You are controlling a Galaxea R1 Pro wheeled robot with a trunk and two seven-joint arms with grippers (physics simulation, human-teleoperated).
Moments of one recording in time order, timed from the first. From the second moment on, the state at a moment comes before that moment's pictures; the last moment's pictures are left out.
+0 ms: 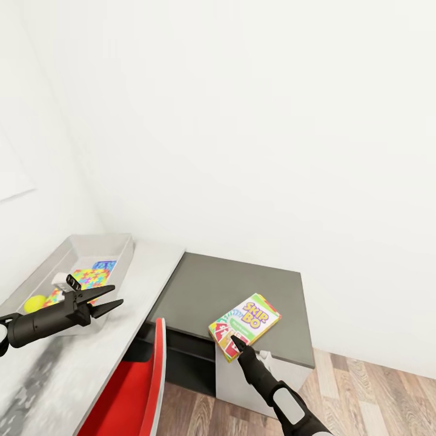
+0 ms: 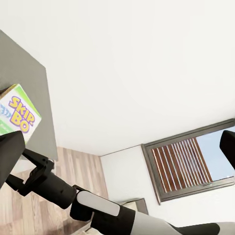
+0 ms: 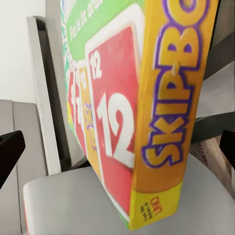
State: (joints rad) left arm -0.32 0.61 0.02 -1.43 1.43 1.04 -0.65; right arm -0.50 0.17 -0.23 -0.36 -0.80 0.22 0.56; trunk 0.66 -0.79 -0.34
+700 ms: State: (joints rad) left arm -0.32 0.61 0.02 -1.43 1.43 1.04 -0.65; right arm -0.50 0.17 -0.23 -0.36 -0.80 0.22 0.56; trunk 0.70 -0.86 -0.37
